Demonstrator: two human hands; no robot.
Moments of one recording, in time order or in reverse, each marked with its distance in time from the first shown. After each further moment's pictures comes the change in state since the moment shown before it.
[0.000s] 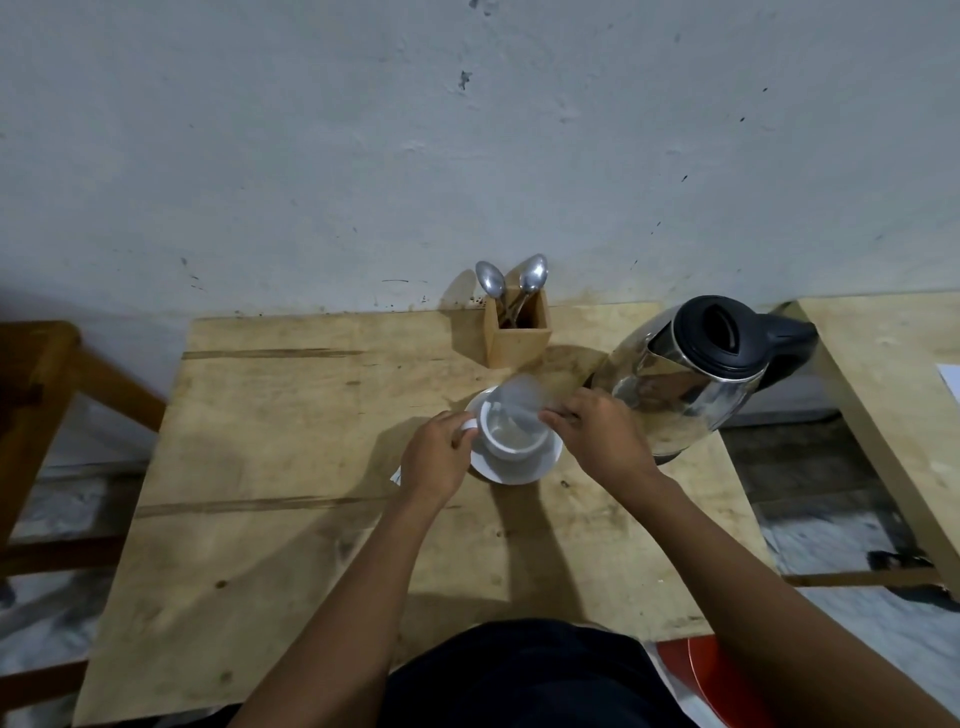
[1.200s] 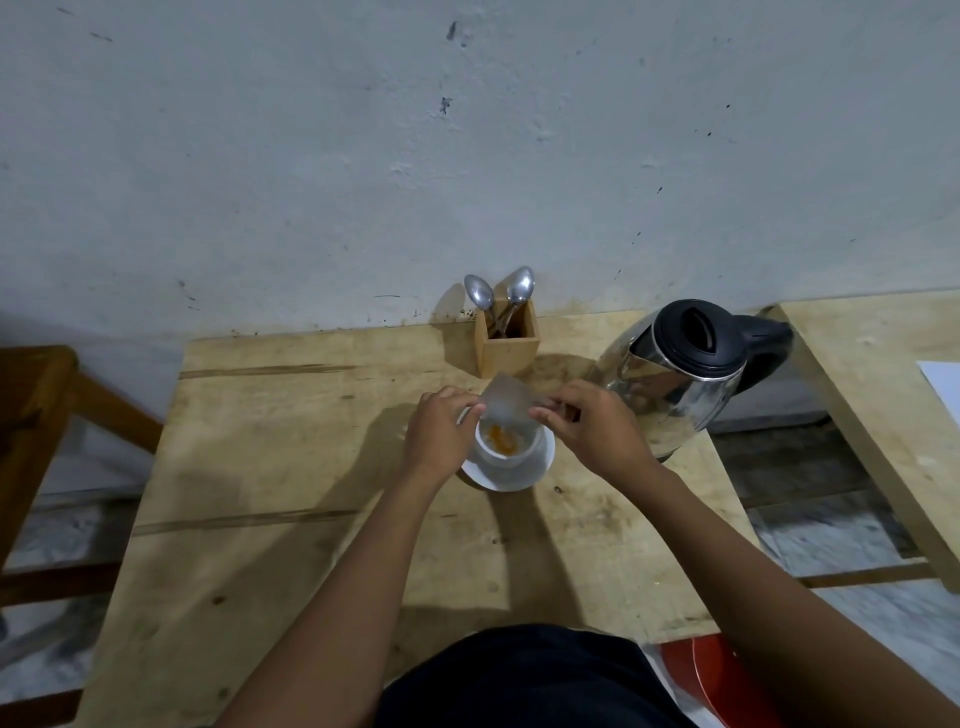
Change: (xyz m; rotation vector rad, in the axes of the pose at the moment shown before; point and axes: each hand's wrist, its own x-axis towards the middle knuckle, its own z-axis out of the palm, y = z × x) left_hand 0.031 0.026 -0.005 0.111 -0.019 0.062; right_hand 0.003 -0.001 -0.015 0.157 0.046 -0.070
